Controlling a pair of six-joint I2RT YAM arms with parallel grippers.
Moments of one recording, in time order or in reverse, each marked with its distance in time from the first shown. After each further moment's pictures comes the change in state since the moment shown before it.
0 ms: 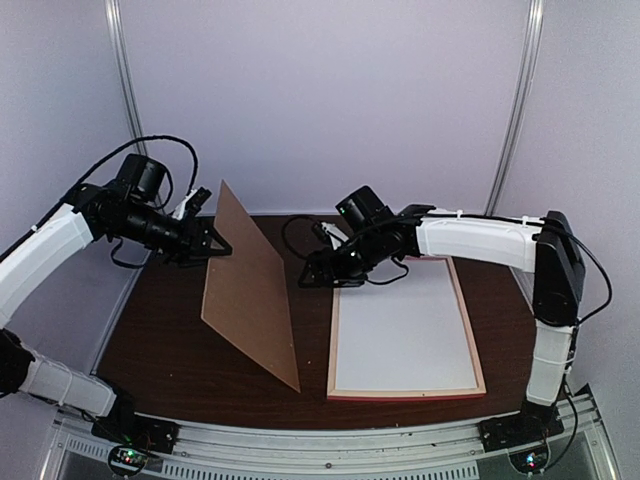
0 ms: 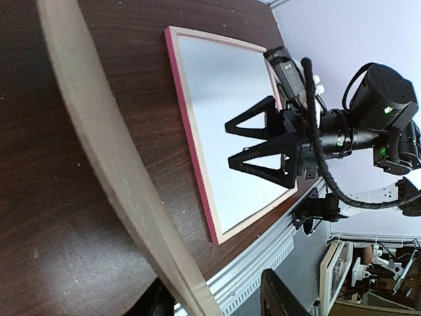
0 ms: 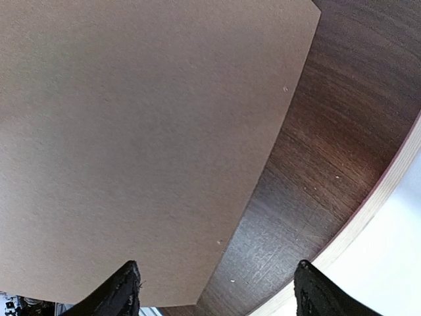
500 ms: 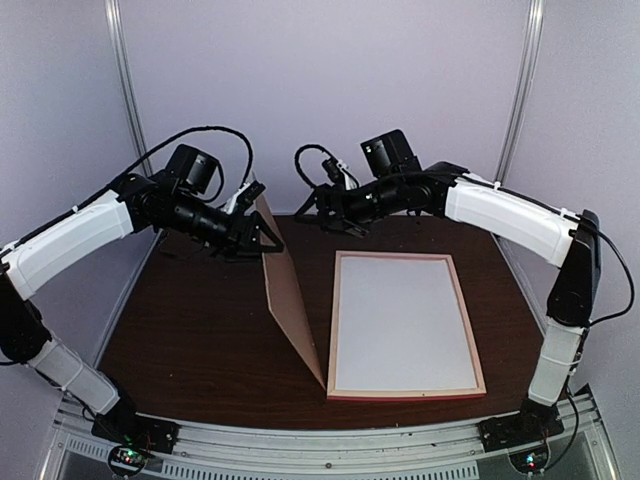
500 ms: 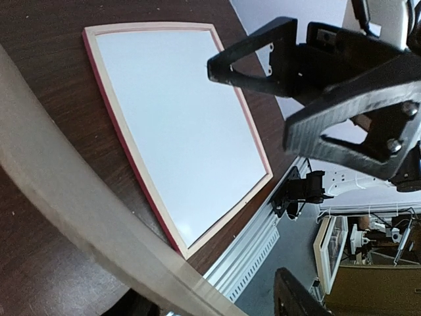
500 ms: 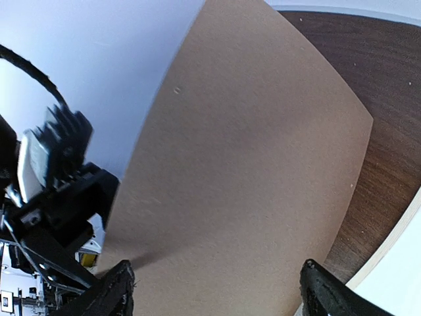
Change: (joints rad) left arm -0.223 0.192 0.117 0.158 0.014 -0.045; right arm -0.056 -0.085 0.200 -0.001 -0.112 0.102
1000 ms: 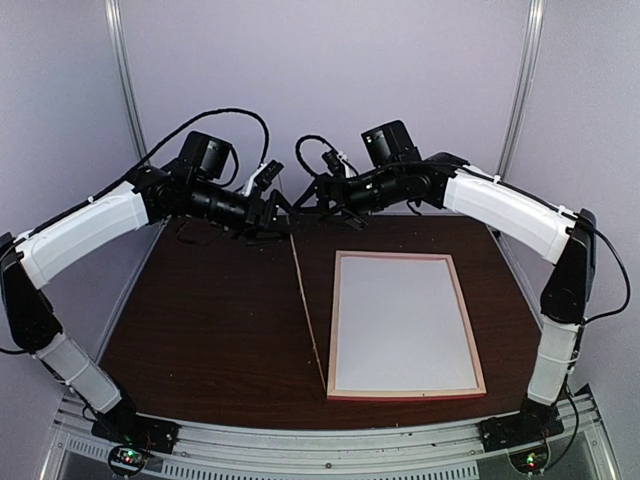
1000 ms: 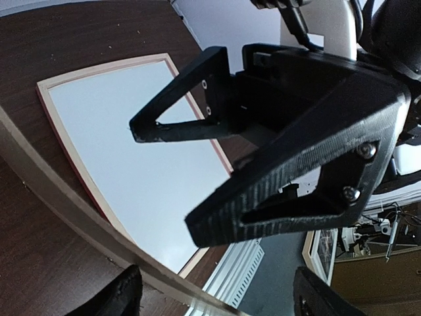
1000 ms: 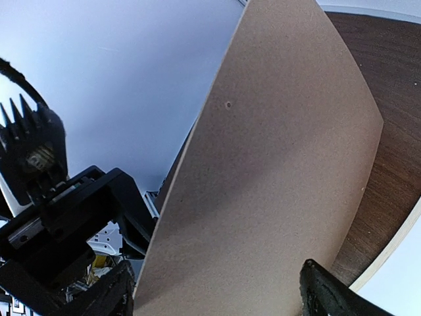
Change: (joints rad) left arm -0.038 0.094 0.101 0.145 0.047 -0.009; right arm -0.025 0.034 0.110 -0.055 -0.043 0.029
